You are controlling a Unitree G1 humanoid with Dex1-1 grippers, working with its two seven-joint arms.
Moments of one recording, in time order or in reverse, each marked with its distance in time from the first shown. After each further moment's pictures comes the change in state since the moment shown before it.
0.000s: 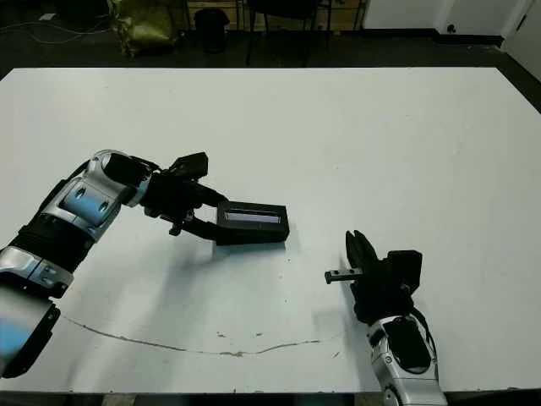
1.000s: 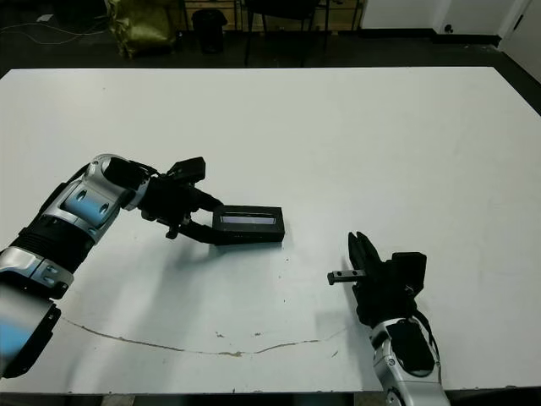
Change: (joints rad) left arm 0.000 -0.004 -0.002 0.085 0.006 -0.021 -0.002; right arm 0.022 0.009 -0.012 -0.010 0.035 -0.012 0.006
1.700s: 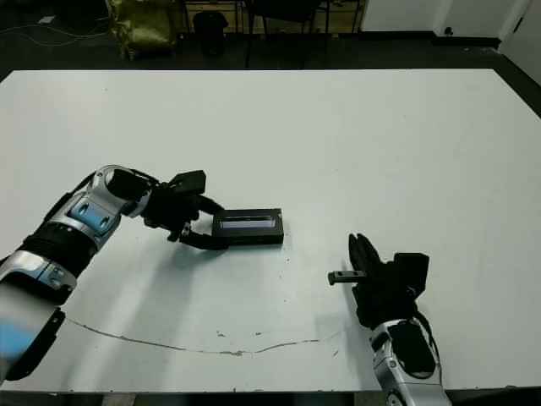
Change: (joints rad) left arm 0.003 -0.011 -0.047 0.126 0.057 -0.322 0.093; right arm 0.002 -0.003 0.000 -0.031 0.013 0.044 -0.014
